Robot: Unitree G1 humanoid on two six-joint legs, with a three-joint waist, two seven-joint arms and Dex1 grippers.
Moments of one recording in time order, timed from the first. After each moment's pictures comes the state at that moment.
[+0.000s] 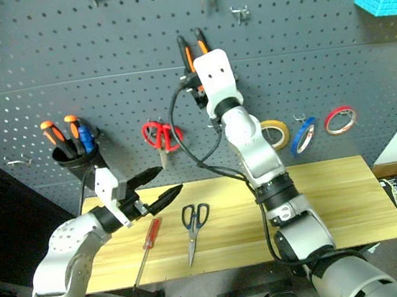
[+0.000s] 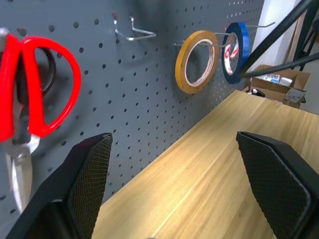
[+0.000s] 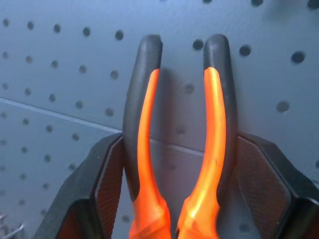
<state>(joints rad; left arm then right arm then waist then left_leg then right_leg) -0.16 0.52 0.11 -0.16 -0.47 0.26 -0.82 -1.01 0.07 0.10 0.45 -0.07 0.01 -0.02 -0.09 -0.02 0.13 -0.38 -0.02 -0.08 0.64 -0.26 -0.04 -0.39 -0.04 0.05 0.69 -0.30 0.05</state>
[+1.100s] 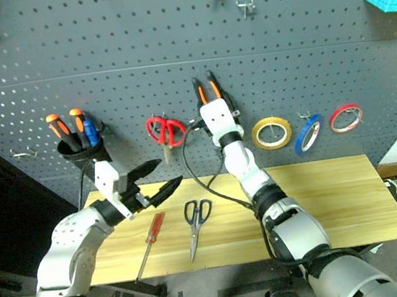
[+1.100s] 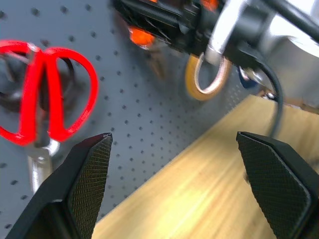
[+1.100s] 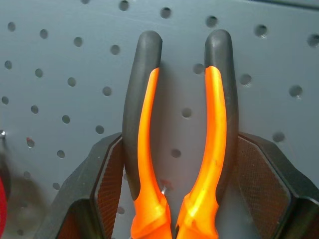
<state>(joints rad) -0.21 0.50 0.12 -0.15 -0.44 0.26 -0.75 -0.96 0.10 0.09 0.90 -0.17 -0.41 -0.17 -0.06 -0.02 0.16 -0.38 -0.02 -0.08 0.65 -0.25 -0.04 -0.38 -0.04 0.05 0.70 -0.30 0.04</state>
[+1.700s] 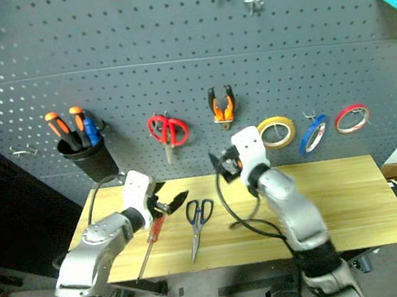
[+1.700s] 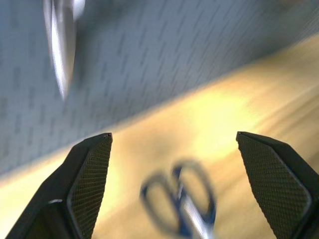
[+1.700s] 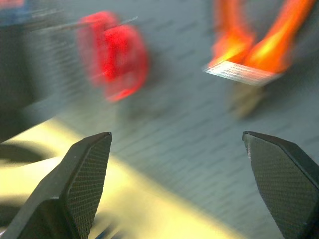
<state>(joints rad) -0.18 0.47 -0.06 -0.17 -0.22 0.72 -0.39 -0.35 -0.18 0.18 -0.46 0.24 0.82 0.40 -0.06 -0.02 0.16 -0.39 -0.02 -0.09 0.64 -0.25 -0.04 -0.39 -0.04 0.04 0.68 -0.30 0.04</state>
